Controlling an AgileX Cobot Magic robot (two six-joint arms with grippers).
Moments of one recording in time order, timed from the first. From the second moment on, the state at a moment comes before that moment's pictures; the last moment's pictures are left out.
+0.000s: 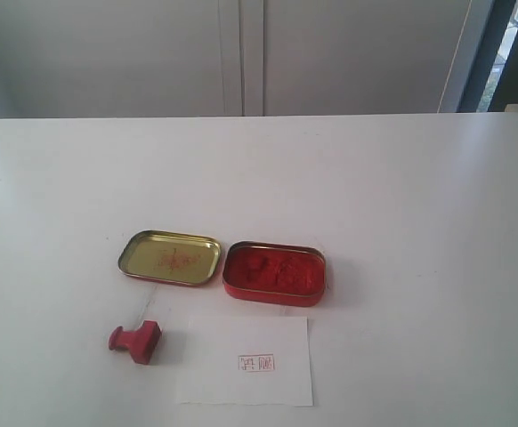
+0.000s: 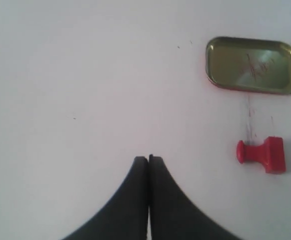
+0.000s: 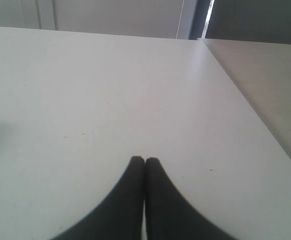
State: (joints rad) left arm -0.11 0.74 -0.61 -0.09 0.72 0.05; right arm -0.10 0.01 -0.01 0.01 0.36 -0.07
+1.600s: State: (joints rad) left arm 0.01 0.00 -0.10 -0.08 0.55 0.10; right arm -0.10 0.01 -0.01 0.01 0.36 -0.07
